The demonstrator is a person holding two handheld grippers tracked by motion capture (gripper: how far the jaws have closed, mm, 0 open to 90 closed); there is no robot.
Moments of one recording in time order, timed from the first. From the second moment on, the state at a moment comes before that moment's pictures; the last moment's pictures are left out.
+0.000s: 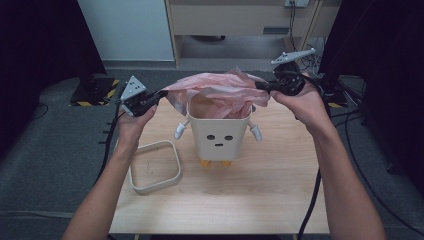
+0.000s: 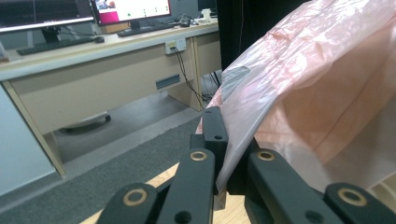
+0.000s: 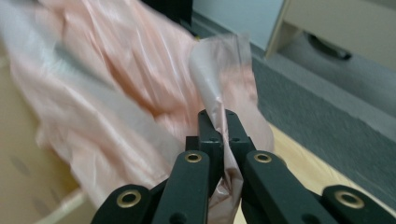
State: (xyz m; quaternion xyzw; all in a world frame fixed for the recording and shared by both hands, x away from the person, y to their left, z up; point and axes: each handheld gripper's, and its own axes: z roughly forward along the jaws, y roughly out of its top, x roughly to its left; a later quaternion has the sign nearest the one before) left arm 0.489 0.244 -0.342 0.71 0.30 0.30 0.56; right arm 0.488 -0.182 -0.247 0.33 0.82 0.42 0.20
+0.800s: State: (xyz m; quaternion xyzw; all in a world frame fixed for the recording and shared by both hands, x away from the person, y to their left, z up) left arm 0.498 0.239 -0.352 0.72 0.31 0.29 0.55; right arm 0.479 -0.193 -0.296 0.35 0.83 0.40 0.17
